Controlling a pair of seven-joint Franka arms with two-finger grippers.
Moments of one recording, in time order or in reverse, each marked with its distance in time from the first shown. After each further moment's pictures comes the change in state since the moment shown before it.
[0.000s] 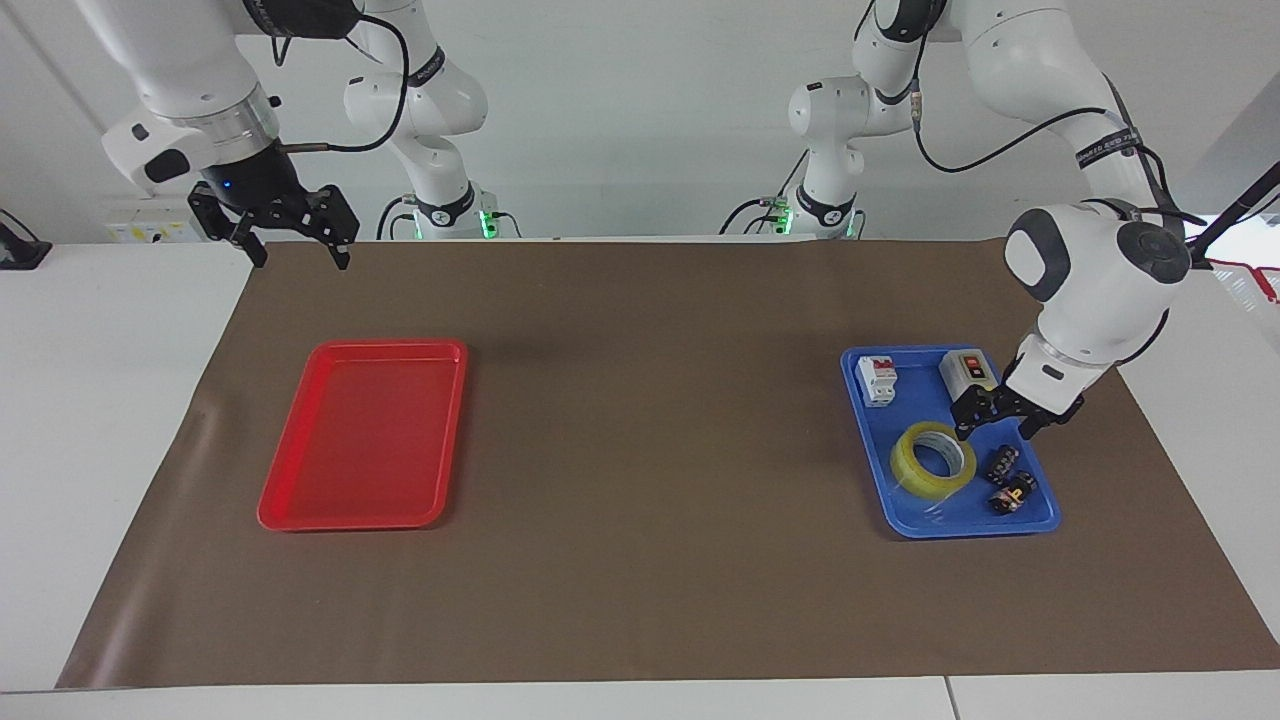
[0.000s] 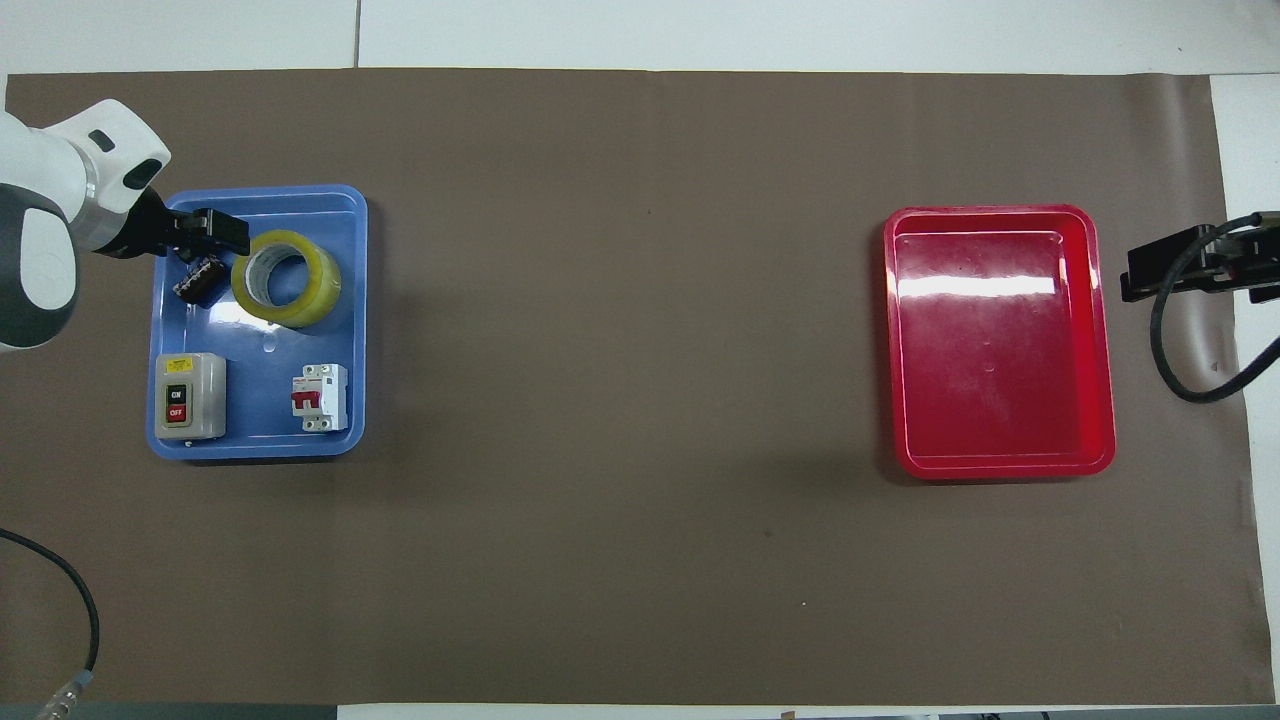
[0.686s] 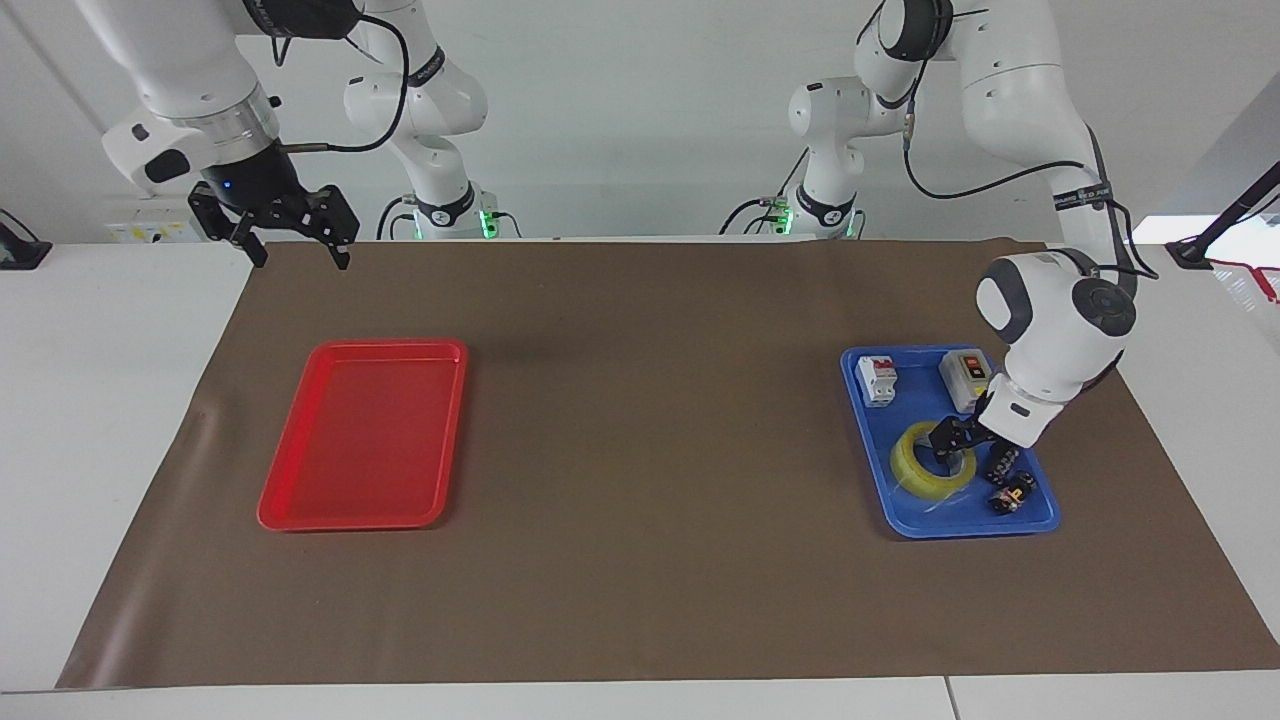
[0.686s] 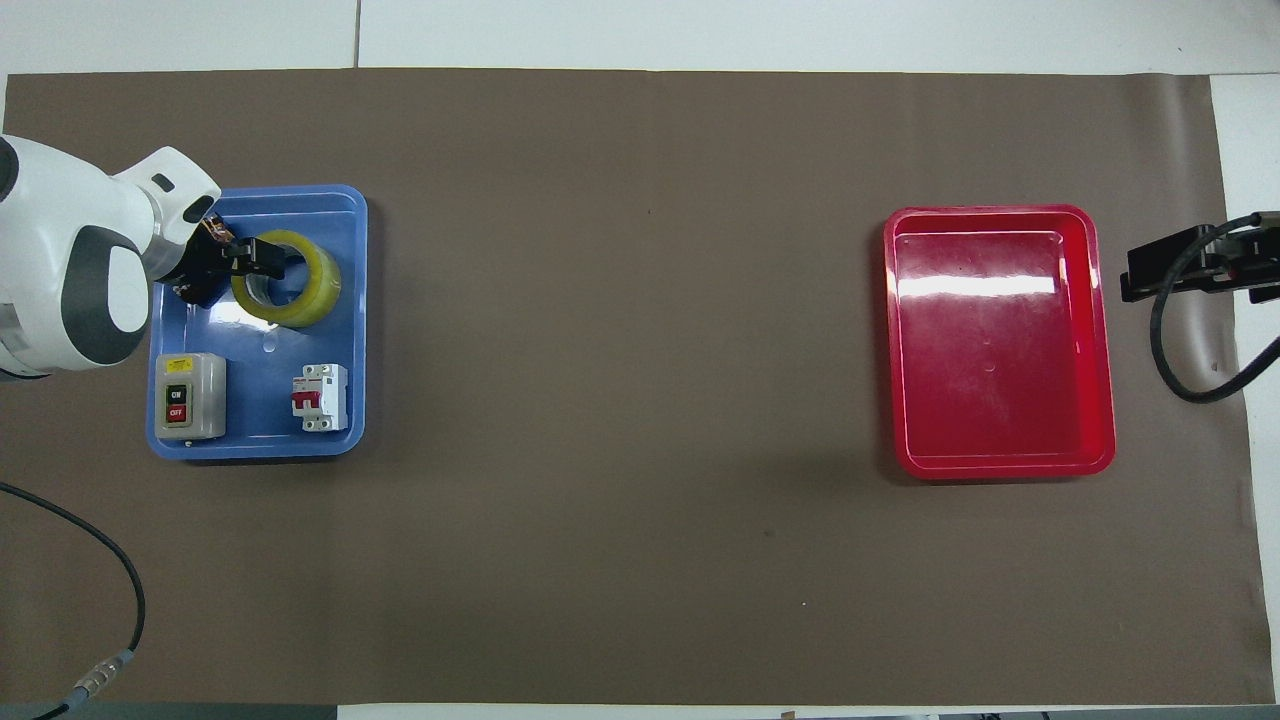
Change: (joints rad) left arm 0.006 0.089 0.000 -0.086 0.000 0.149 -0.065; right arm 0.000 0.000 0.000 0.000 0.000 0.000 0.000
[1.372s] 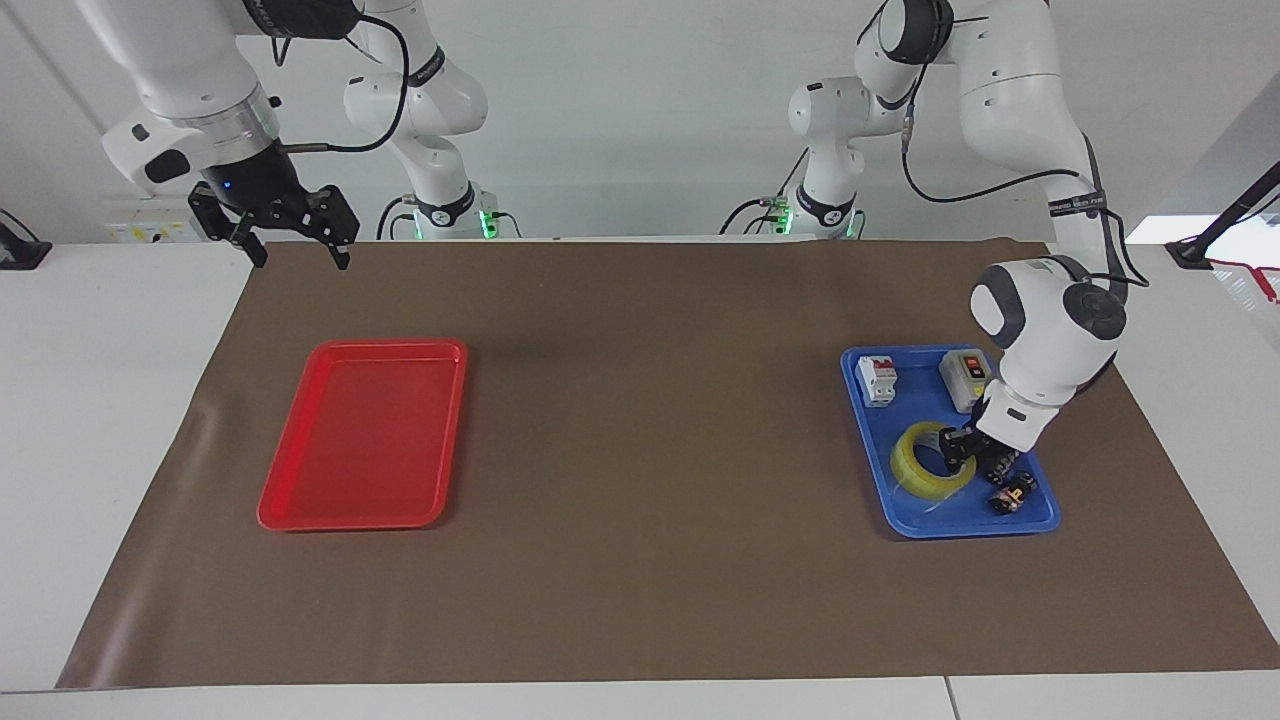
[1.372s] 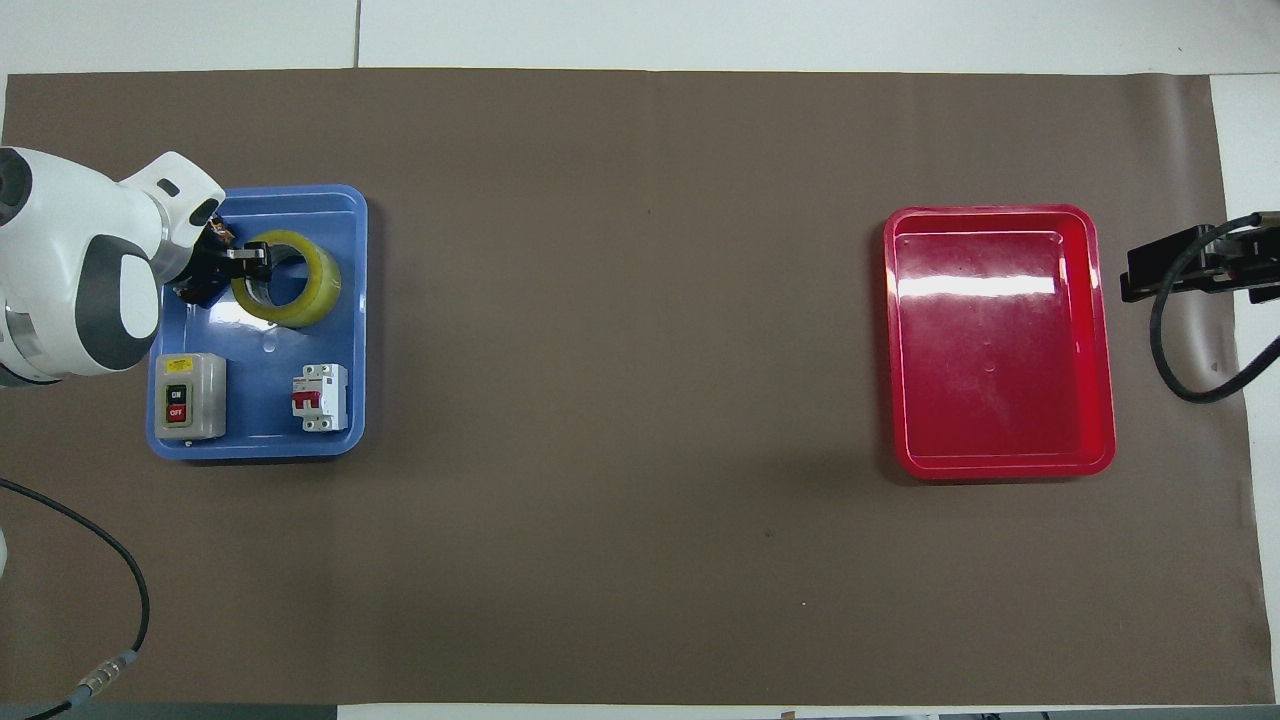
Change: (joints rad) left arm 0.001 0.000 0.000 -0.014 0.000 0.044 -0.022; right arm 0.000 0.000 0.000 0.000 0.000 0.000 0.000
